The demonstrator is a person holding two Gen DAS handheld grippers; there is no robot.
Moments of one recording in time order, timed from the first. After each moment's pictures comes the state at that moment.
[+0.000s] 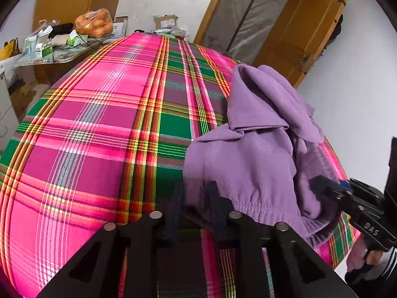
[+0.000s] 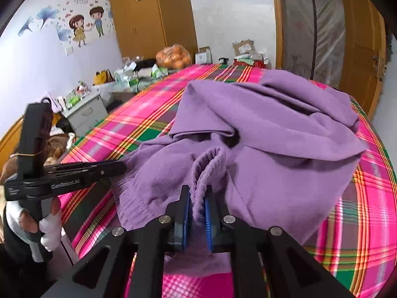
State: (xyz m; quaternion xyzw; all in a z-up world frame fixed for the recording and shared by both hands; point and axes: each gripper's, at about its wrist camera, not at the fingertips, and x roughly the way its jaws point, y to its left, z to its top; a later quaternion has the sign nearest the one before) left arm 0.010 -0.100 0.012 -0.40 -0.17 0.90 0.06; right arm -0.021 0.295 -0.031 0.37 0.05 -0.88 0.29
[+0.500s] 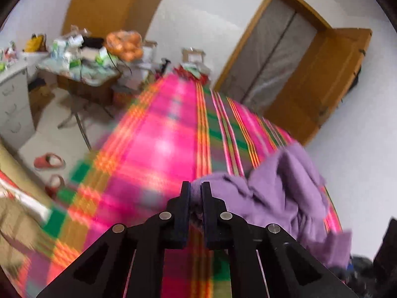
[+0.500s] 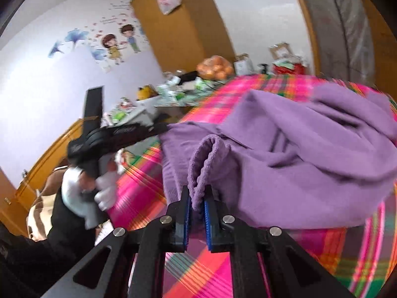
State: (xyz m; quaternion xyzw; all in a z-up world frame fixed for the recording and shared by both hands) left arm -0.041 -0.209 0.079 -0.30 -0.22 0.93 -0.02; right arm -0.019 0.241 0.006 0.35 -0.02 -0.83 0.43
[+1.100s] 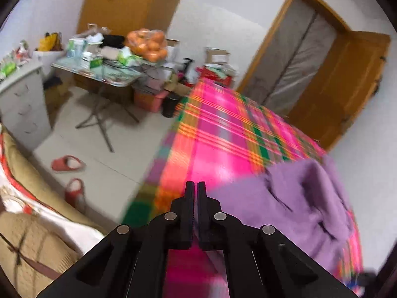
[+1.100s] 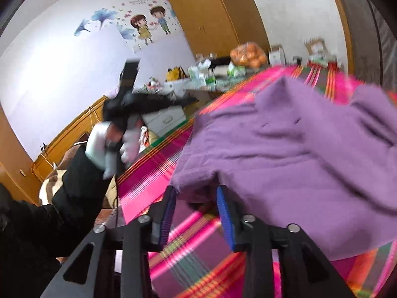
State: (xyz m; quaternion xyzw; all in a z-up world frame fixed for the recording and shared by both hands) left arm -0.038 -0.268 0.049 -0.33 -0.23 0.92 -0.02; right arm -0.028 0.233 -0.019 0.35 0.03 -0.79 0.50
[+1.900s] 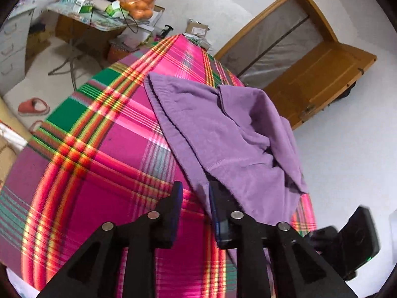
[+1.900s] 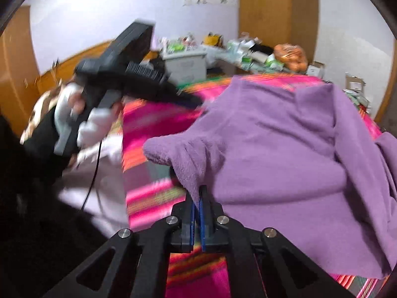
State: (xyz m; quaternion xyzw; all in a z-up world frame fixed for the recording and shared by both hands) left arm 0.051 -0.215 -0.001 -0.37 -0.34 0.86 0.07; right arm 0.018 0.206 -0.068 0.34 0.25 -0.73 0.54
